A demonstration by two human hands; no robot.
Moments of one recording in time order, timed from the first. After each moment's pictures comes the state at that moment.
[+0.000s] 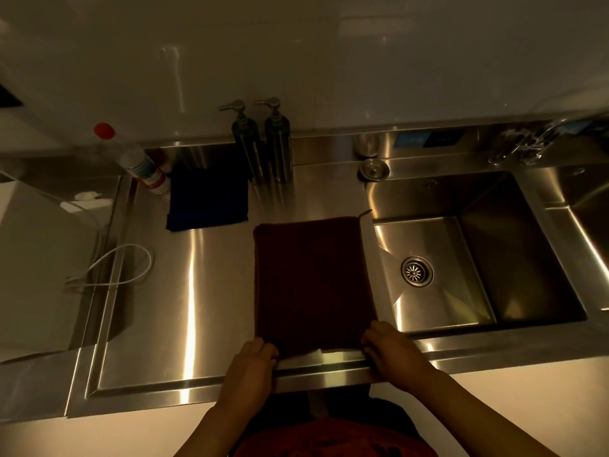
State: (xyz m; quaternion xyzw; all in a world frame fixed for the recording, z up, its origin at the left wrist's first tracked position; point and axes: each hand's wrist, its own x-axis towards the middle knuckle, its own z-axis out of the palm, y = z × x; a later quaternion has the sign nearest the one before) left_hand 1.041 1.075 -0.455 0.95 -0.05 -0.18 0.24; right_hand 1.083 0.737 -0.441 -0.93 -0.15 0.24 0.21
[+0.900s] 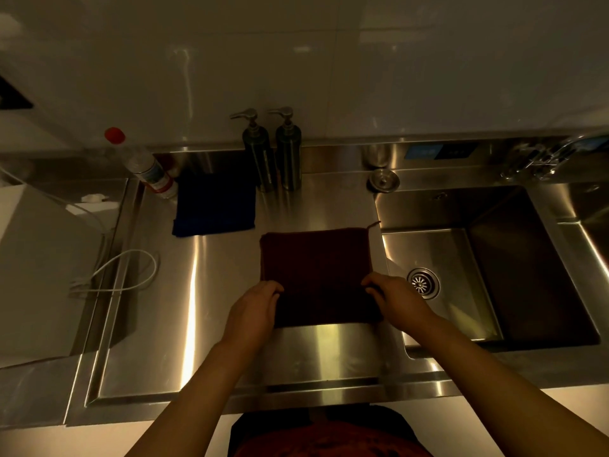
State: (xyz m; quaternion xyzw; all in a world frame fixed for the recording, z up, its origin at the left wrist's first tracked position) left_hand 1.167 1.076 -0.407 0.93 -0.01 -0.09 0.35; right_hand 1.206 0.753 -0.383 -0.94 -0.08 0.20 0.26
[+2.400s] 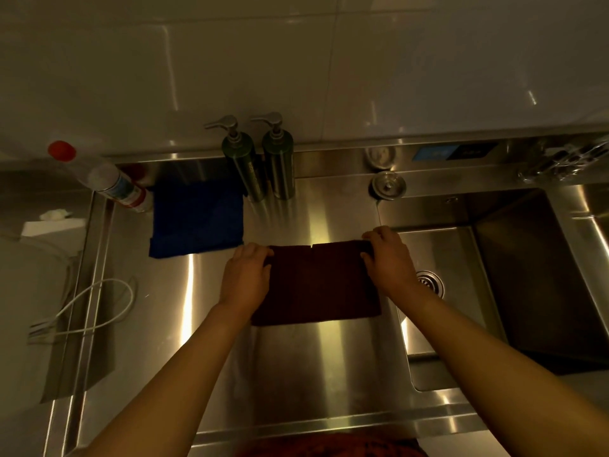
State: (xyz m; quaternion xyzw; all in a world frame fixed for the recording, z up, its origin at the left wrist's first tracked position) left_hand 1.304 1.079 -0.430 0.96 -0.03 -0.06 0.26; right_hand 1.336 0.764 -0.419 -0.97 -0.02 0.12 0.21
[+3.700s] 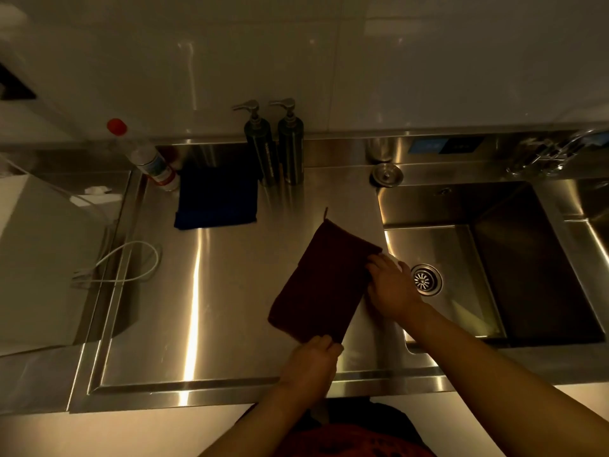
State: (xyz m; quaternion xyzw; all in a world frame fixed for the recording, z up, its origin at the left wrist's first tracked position) left_hand 1.075 0.980 -0.453 0.94 -0.22 -0.18 0.19; right_hand 1.219 0.756 -0.422 -0.97 -0.10 0.19 0.10
